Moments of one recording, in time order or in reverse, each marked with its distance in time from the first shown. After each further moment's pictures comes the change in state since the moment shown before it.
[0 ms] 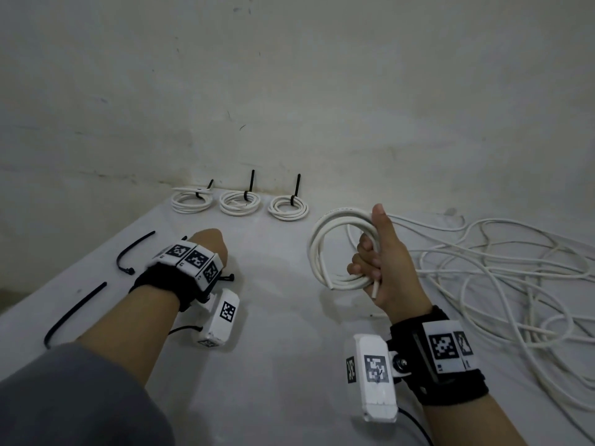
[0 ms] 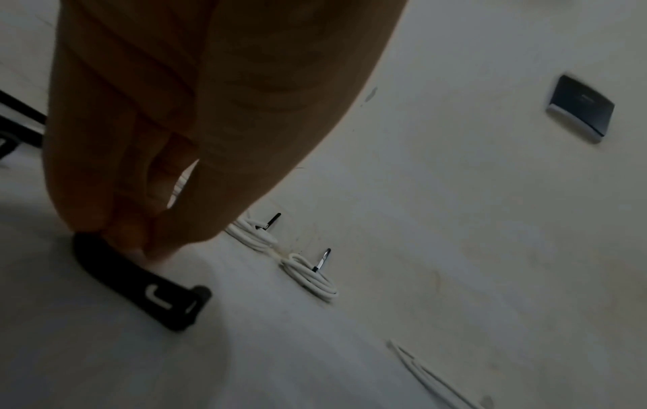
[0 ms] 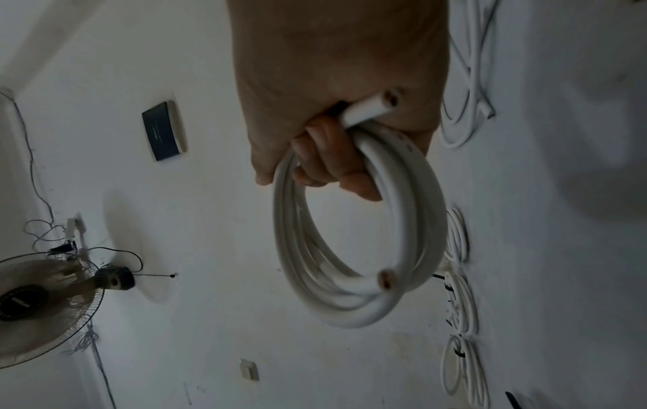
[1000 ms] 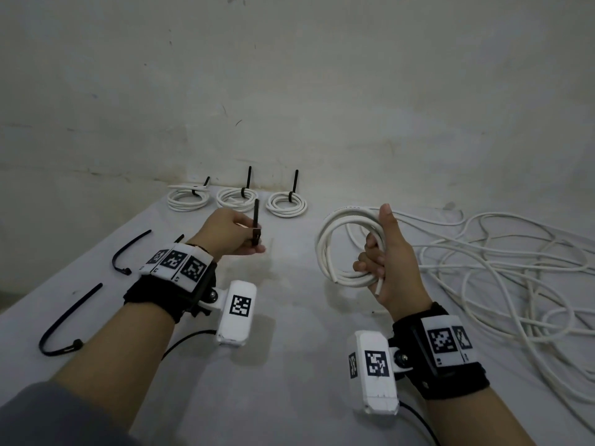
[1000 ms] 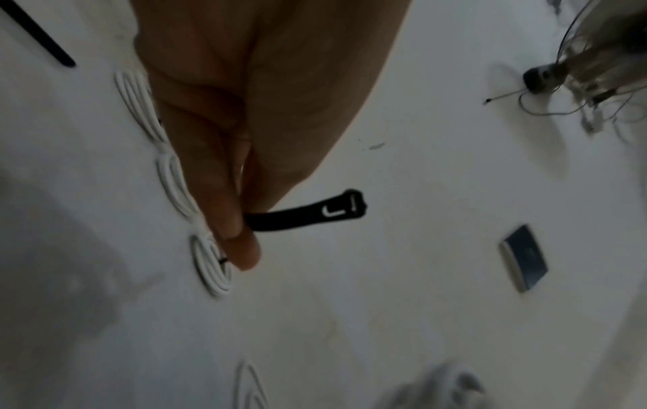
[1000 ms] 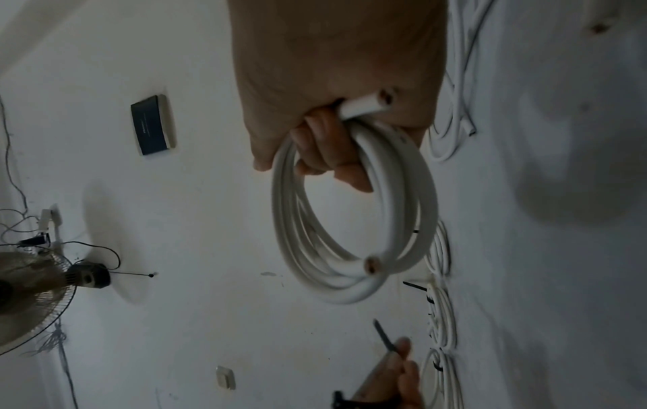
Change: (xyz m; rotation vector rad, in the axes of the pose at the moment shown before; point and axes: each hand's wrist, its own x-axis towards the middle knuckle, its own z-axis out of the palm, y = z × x) left_hand -0.034 0.028 -0.024 -1.144 -0.097 0.133; right_hand 0.005 0.005 -0.008 0.016 0.123 0.000
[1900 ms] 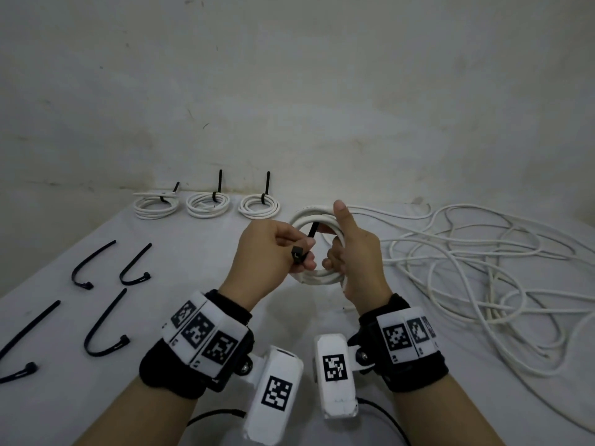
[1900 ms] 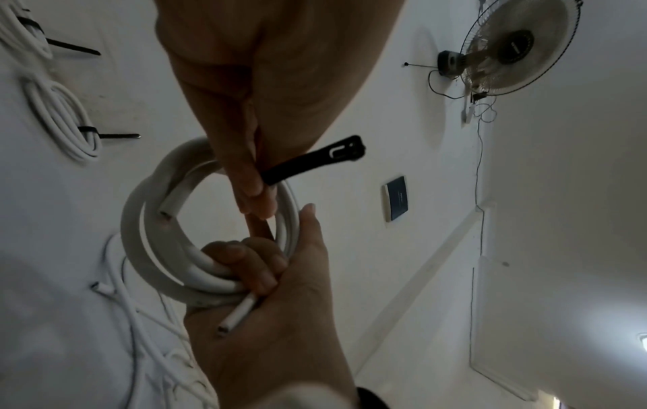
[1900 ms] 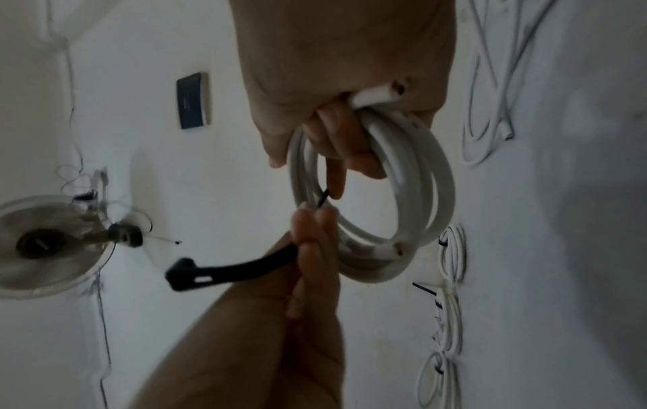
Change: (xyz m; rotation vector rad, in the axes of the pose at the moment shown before) left_hand -0.078 0.032 0.087 -0.127 -0.101 0.285; right_hand -0.005 -0.001 0.008 -0.197 0.090 -0.111
